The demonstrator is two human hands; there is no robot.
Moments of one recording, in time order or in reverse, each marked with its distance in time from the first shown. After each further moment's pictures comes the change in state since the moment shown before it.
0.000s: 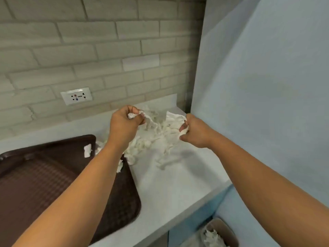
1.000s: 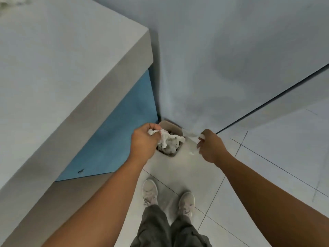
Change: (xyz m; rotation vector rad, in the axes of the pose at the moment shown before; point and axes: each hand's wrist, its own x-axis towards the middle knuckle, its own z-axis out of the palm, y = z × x) left_hand -0.266 -0.362 0.319 0.352 -0.552 -0.571; right_hand -0.275 0.467 0.185 0.215 0.069 1.016
